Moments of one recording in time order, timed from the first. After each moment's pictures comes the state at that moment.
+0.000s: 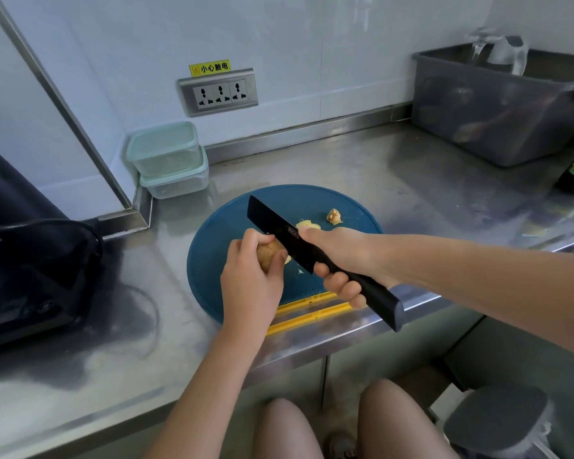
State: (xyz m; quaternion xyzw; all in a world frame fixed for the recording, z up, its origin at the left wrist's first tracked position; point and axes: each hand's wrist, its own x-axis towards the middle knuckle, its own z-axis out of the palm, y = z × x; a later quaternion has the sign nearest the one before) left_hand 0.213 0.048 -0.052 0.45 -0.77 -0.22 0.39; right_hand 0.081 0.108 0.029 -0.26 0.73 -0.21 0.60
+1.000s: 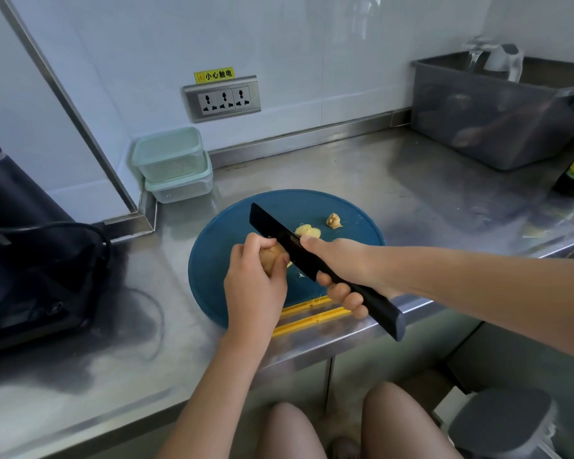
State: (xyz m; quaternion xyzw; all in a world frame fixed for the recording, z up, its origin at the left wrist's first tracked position) left_hand 0.217 0.050 -0.050 0.46 -0.76 -0.23 0.39; right_hand 0.087 0.112 0.024 -0.26 0.73 -0.21 0.60
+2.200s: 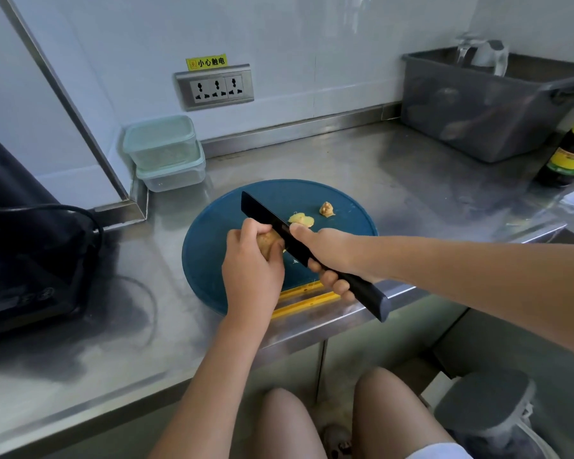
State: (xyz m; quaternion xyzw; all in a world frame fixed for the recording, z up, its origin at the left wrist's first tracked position) left_hand 0.215 0.051 -0.052 0.46 -0.76 -0.23 0.40; right_hand 0.098 0.106 0.016 -0.27 0.78 -0.18 0.54
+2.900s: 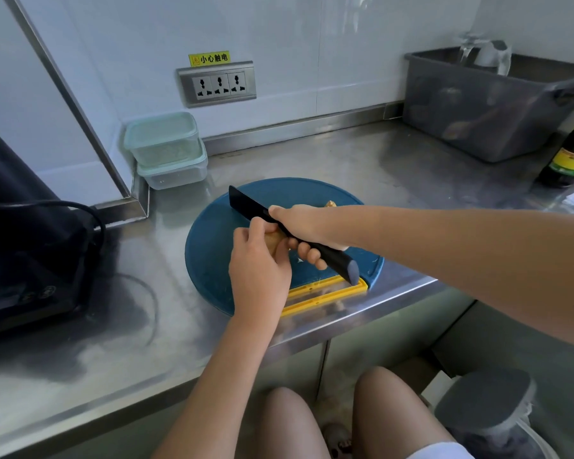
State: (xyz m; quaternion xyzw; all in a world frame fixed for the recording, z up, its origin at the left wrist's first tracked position) left_hand 0.214 0.050 -0.057 0.46 -0.76 -0.22 0.40; right_hand 0.113 0.058 0.022 -0.32 0.78 -0.17 0.51
